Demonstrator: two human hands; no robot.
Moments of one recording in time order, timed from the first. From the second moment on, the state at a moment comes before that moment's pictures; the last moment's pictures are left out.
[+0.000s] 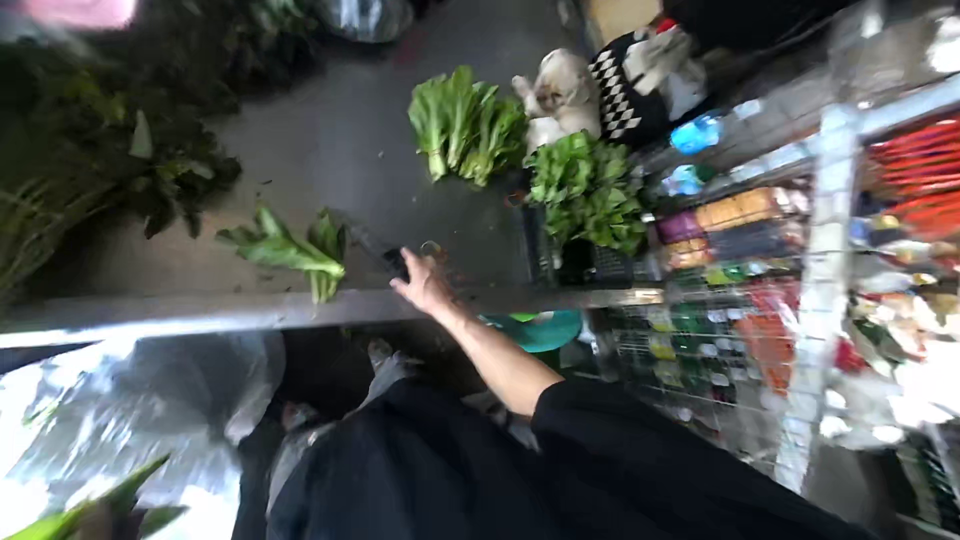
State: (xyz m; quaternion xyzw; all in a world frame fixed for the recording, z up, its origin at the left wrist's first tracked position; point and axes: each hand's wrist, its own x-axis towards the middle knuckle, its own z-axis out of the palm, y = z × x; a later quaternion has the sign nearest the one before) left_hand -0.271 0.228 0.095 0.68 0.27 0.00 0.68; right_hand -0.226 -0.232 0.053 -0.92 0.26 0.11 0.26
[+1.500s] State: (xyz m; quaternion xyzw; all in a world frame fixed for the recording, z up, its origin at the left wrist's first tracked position) left_hand -0.280 0.430 0.071 0.43 0.43 0.09 0.79; right_hand -0.298 0.222 0.075 -0.85 -0.10 0.32 0.41
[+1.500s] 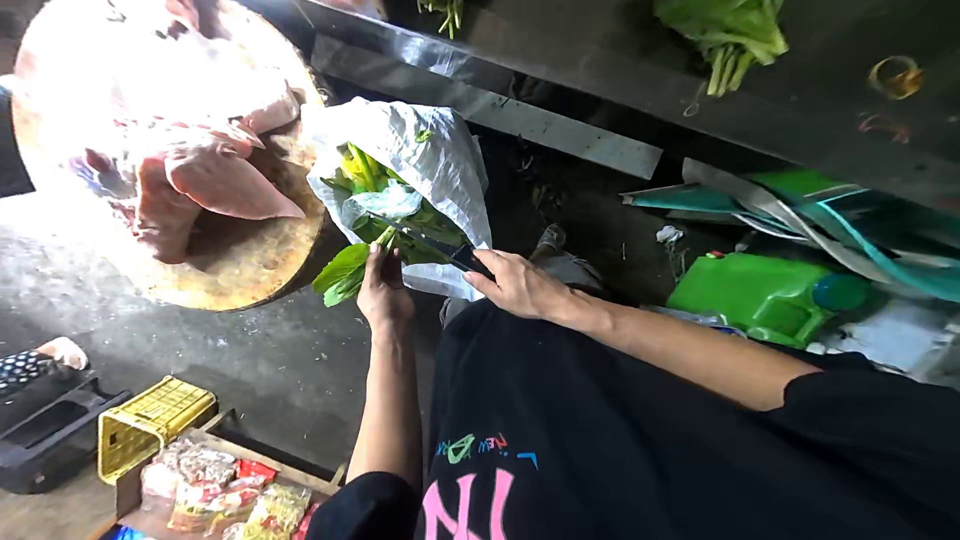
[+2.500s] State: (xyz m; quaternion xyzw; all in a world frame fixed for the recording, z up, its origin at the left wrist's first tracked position) left_hand -0.227 0.303 0.086 0.54 0.28 -0.08 0.79; right_hand -0.307 -0.139 0.092 -0.86 0.40 0.02 0.31
